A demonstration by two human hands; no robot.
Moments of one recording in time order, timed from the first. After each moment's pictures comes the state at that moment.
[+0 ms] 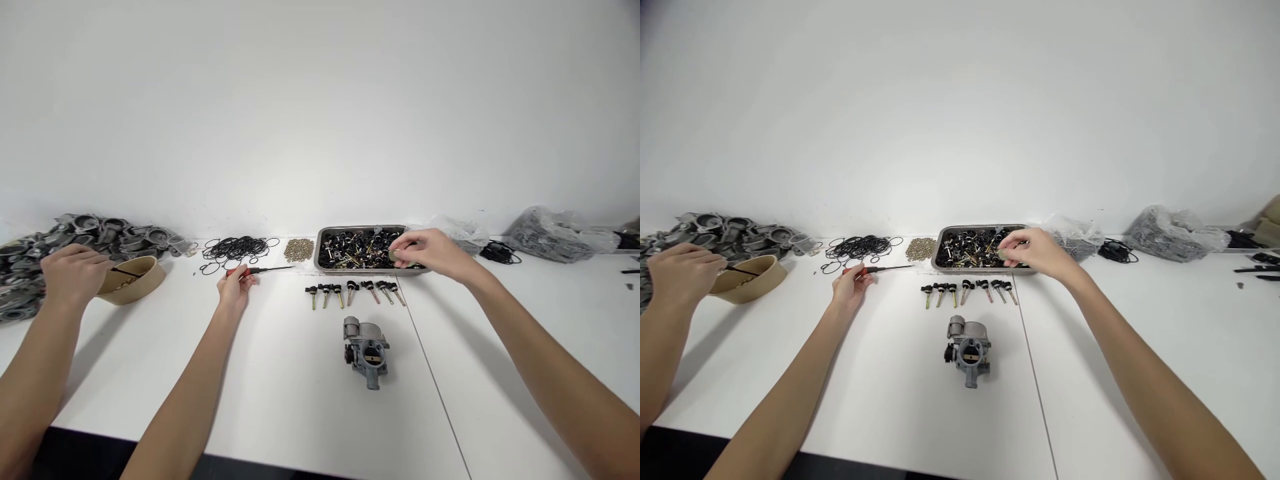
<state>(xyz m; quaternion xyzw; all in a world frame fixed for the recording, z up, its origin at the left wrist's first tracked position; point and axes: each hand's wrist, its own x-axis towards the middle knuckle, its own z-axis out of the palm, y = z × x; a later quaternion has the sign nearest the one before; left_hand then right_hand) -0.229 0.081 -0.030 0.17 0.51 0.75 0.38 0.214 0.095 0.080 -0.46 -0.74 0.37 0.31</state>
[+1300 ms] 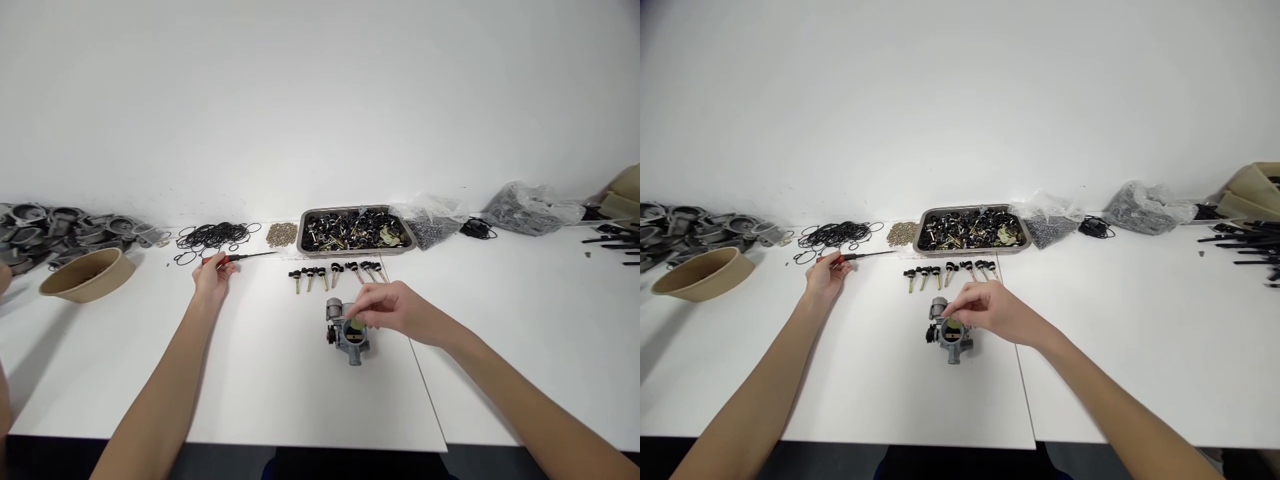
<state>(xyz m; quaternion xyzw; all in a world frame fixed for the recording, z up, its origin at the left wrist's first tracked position) -0.227 0.082 -0.026 0.19 0.52 0.76 0.35 0.180 -0.005 0.034 -0.34 -0.69 0.59 0.26</state>
